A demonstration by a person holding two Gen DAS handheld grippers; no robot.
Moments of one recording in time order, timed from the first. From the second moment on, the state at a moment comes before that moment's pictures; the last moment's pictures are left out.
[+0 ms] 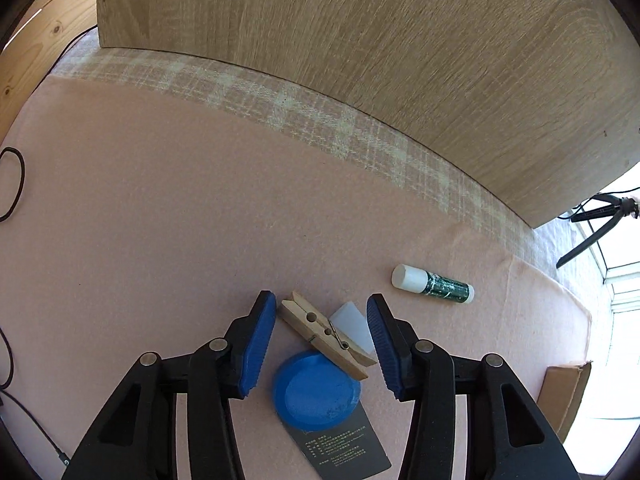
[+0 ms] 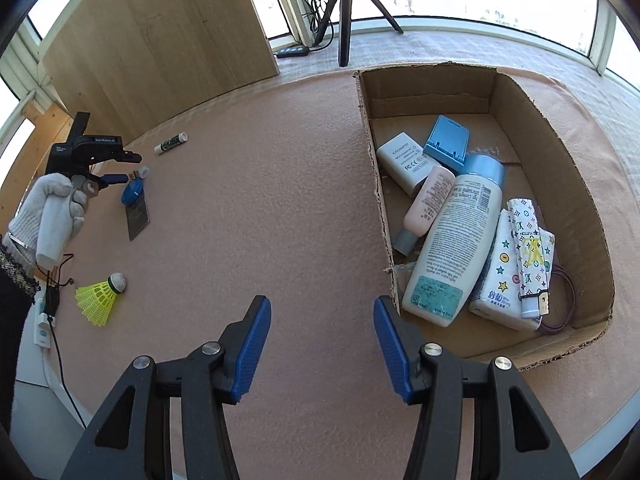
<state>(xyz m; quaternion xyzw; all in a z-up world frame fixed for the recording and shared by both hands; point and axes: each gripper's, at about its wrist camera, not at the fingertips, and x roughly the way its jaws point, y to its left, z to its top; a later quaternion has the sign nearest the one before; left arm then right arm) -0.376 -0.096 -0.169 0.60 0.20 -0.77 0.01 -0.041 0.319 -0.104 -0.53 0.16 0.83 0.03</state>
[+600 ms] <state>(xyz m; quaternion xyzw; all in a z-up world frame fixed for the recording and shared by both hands) -0.293 0.014 -0.176 0.58 0.16 -0.79 -0.09 -0.059 0.302 -0.105 -0.53 0.15 0.83 -0.01</state>
